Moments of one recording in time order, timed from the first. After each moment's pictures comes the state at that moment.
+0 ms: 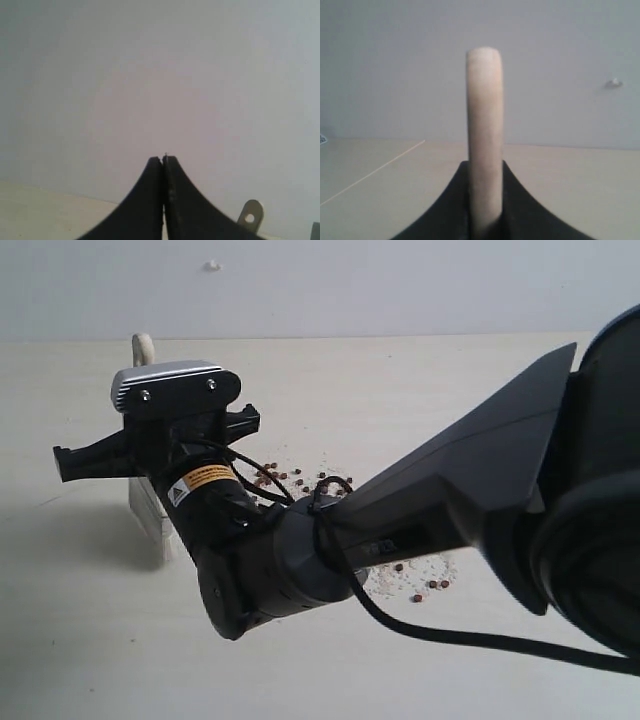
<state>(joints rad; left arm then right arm) 0.03 0.01 -0.04 0.65 -0.17 -0.99 1.07 2.26 -1.24 0.57 -1.08 -0.10</state>
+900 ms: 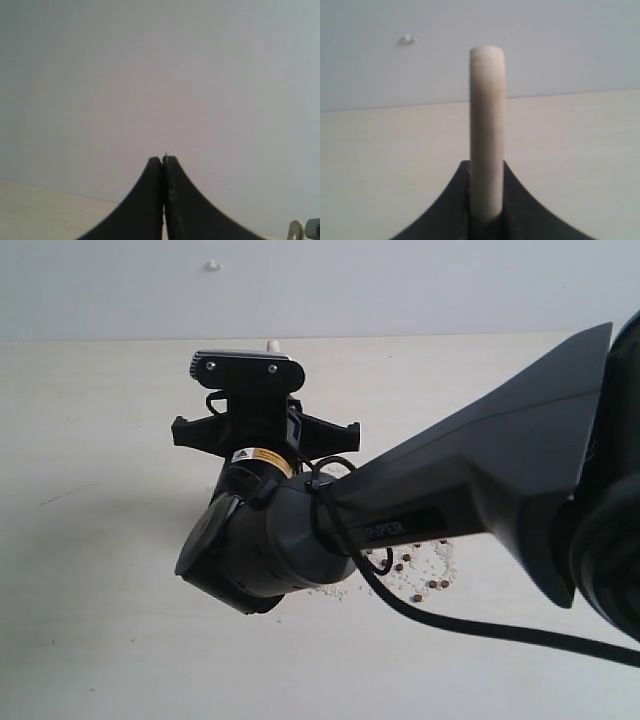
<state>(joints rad) 0.03 0.01 -0.04 0.65 -0.17 -0.99 1.08 2.23 -1.28 1.38 -1.11 -0.68</state>
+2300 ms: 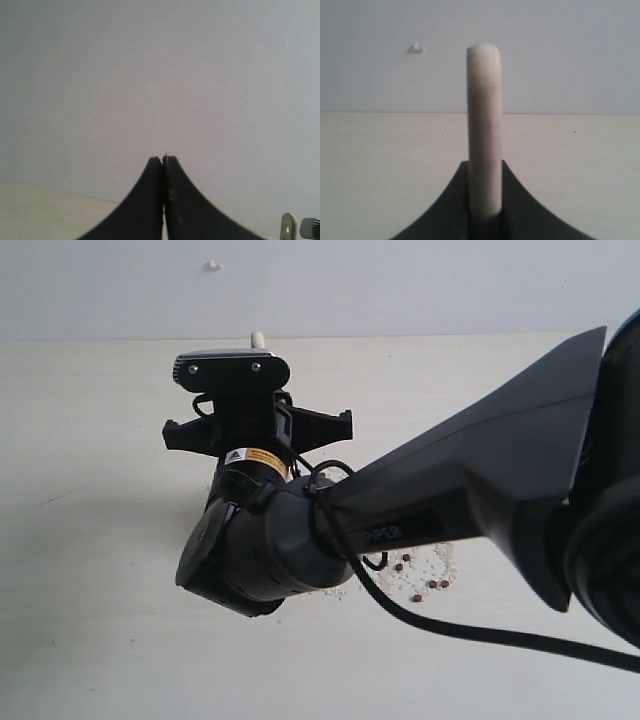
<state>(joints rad) 0.03 0.01 -0.04 0.65 -0.17 -0.99 1.08 2.23 -1.28 1.30 -1.13 -0.72</state>
